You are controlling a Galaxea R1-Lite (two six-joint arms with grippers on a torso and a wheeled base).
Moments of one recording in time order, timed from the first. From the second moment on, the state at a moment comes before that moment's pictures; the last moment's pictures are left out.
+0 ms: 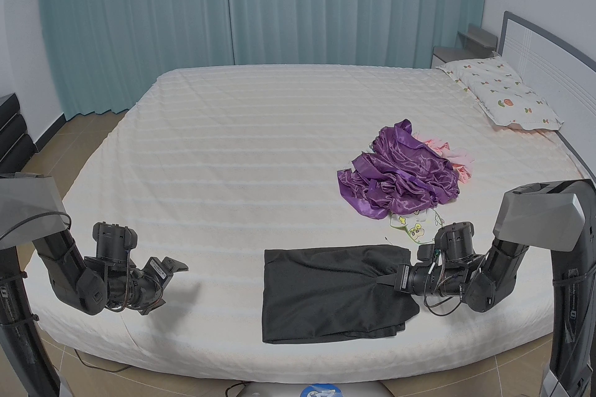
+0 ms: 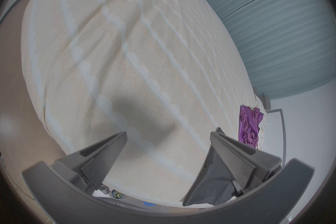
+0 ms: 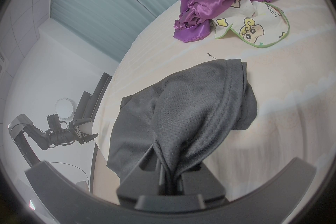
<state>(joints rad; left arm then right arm) -0.07 2.11 -0.48 -0.80 -0.18 -0.98 0.30 2.40 -0.70 -1.04 0.41 0.53</state>
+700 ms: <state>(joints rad) -0.07 2.11 -0.48 -0.80 -0.18 -0.98 0.30 2.40 -0.71 -1.04 0.41 0.53</state>
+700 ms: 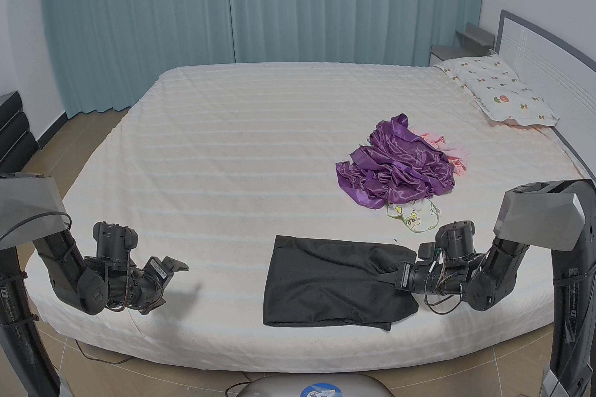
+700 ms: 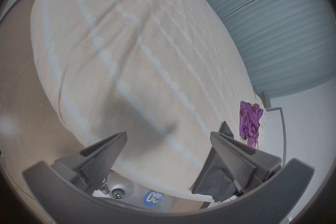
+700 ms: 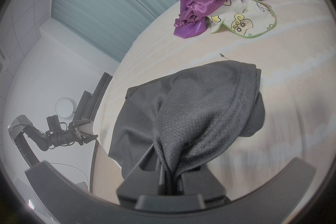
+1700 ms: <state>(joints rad) -0.07 2.11 -0.48 -0.80 -0.18 -0.98 0.26 2.38 -0.73 -1.04 0.44 0.52</state>
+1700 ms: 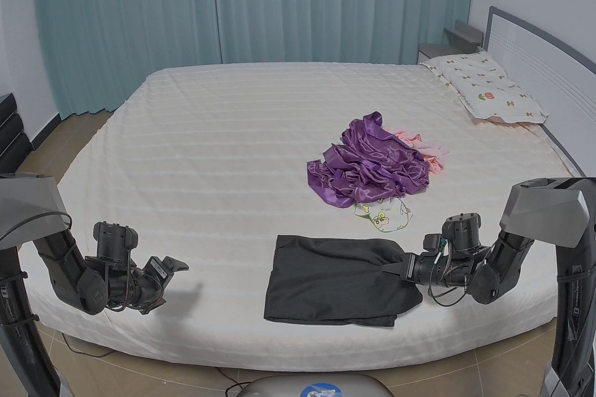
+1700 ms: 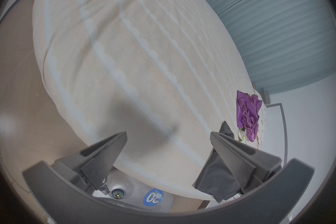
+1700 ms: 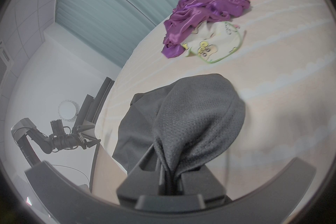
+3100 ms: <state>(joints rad) -0.07 2.11 -0.48 -0.81 -0.18 -0.98 0.21 2.36 -0.75 -1.06 0.45 0.52</state>
